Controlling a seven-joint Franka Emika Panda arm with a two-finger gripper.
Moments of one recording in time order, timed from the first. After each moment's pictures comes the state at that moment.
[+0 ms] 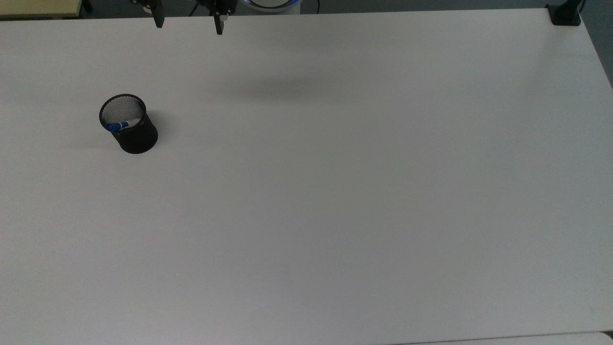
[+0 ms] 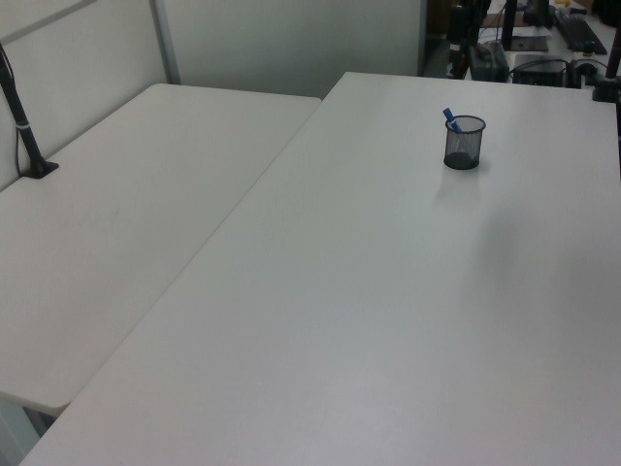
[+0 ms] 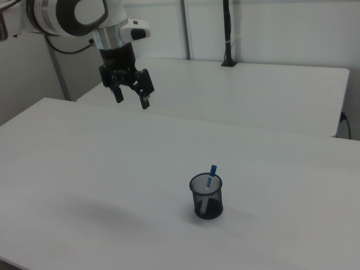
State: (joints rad) arm 0.07 0.02 -0.17 -1.58 -0.03 1.68 -0.02
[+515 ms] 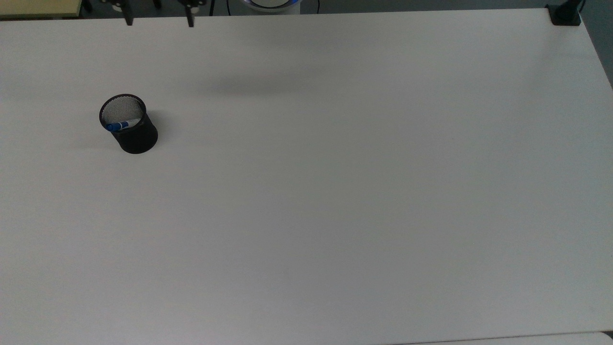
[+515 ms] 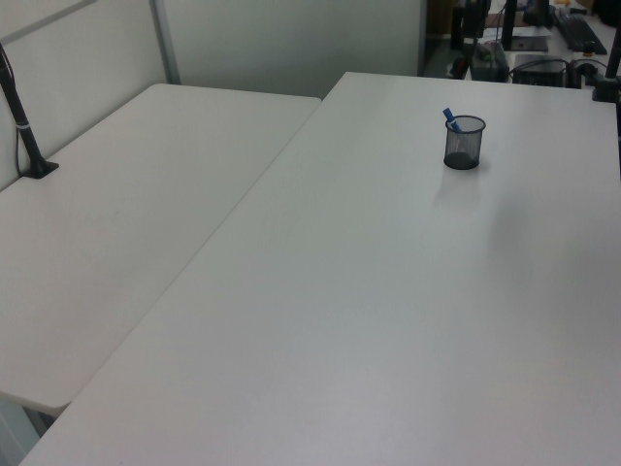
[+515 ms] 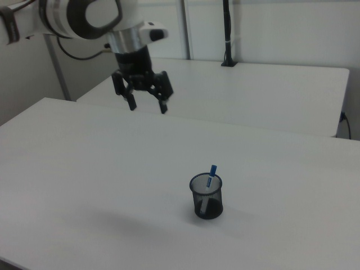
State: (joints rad) arm -0.03 0.02 -0.18 -1.59 -0.04 1.68 -0.28
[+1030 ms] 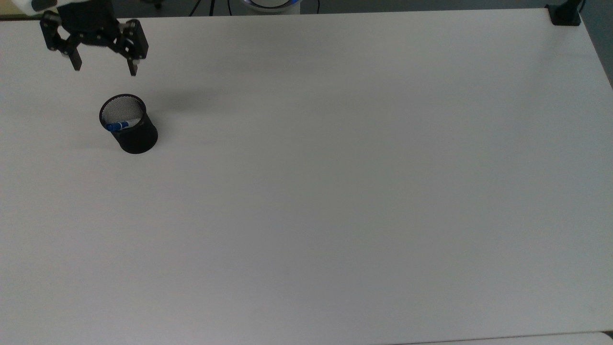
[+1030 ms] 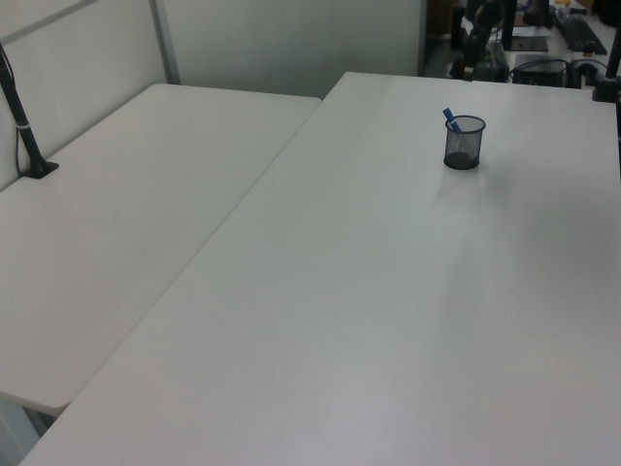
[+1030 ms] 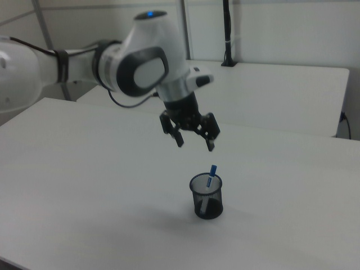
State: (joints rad) arm -0.16 0.11 -0.18 -1.76 -0.07 2.03 -0.33
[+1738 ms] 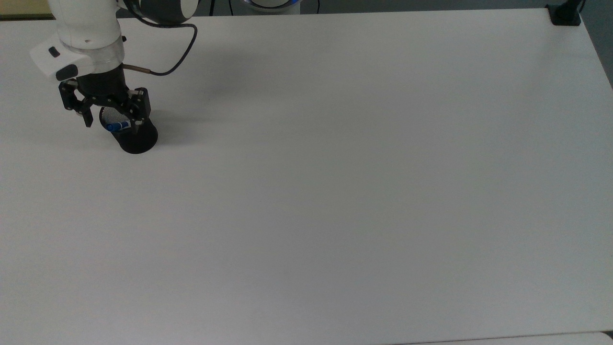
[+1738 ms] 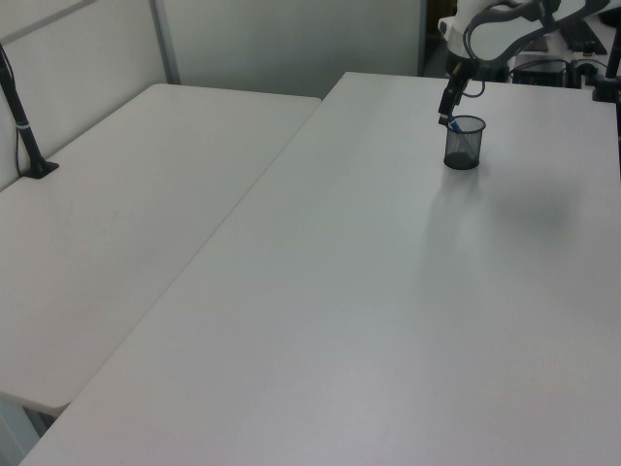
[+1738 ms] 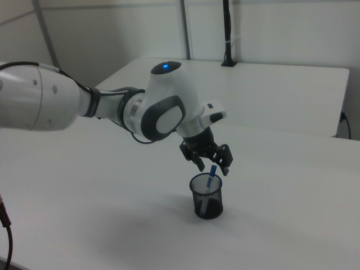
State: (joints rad) arm -0.18 0.28 -0.19 -1.86 -0.07 2.39 -0.28
